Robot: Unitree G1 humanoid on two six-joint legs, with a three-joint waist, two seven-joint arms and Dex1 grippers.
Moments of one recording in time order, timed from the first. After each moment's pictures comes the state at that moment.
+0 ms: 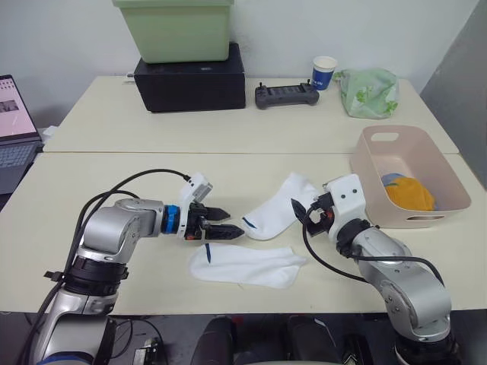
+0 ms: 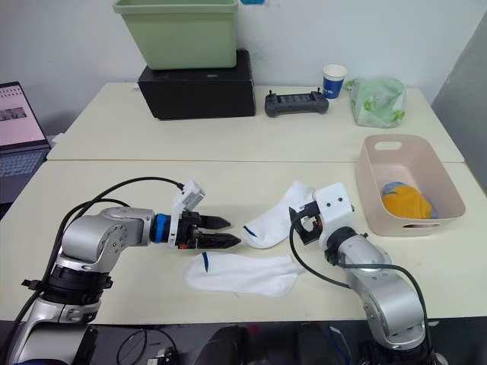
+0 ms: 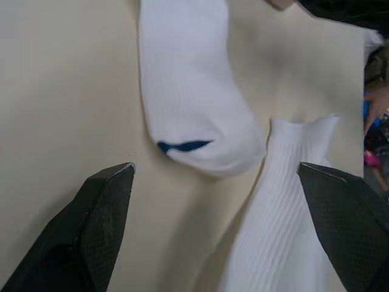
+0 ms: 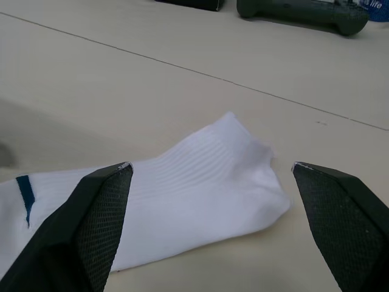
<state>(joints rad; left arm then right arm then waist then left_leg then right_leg) -0.50 0.63 -0.08 -0.09 -0.47 1.15 -1.06 -0.18 -0.29 0.13 -0.75 0.18 0.99 0.15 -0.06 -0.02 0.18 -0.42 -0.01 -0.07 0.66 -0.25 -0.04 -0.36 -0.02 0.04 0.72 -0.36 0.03</state>
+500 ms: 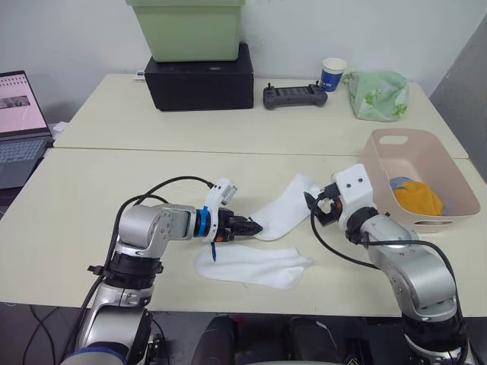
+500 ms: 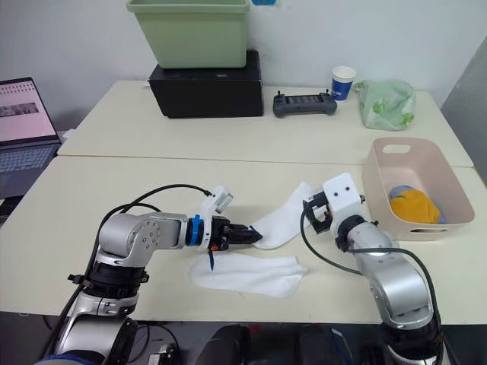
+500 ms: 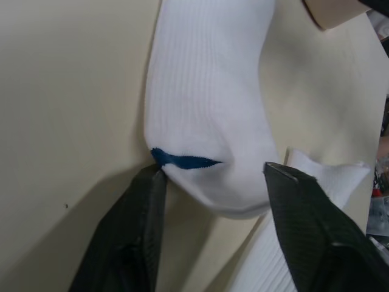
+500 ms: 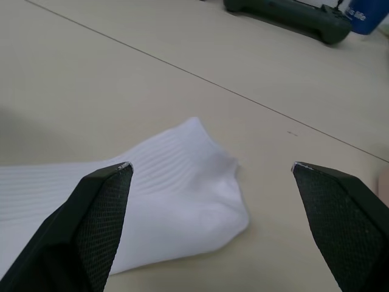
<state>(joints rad) -0.55 0.42 -0.07 -0.06 -0.50 1.32 -0.79 -0.27 -0.34 0.08 -0.62 0.14 1.00 0.16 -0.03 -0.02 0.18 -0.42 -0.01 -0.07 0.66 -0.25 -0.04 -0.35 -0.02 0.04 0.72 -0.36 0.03</state>
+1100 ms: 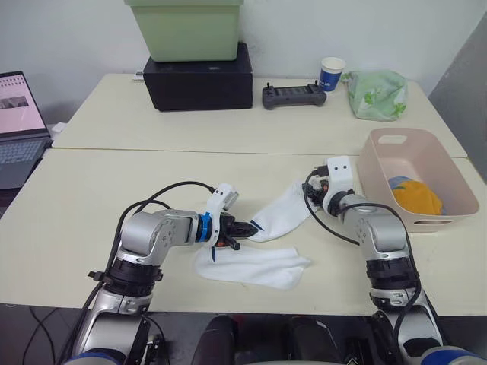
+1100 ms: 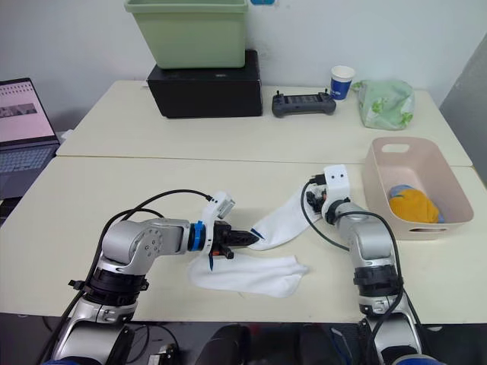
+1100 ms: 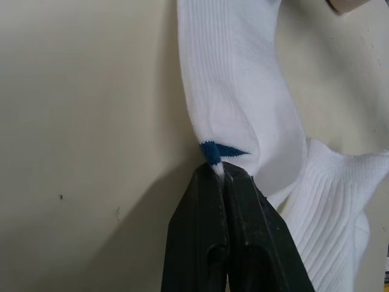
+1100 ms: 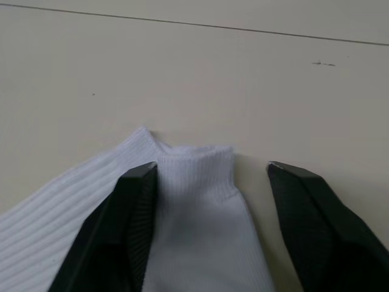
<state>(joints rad) -0.51 0.44 -0.11 -0.09 -0.51 1.24 -0.75 -0.53 -0.19 -0.04 0.03 0.17 0.83 0.18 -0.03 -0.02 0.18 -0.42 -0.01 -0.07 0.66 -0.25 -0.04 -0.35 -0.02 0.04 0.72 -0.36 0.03</state>
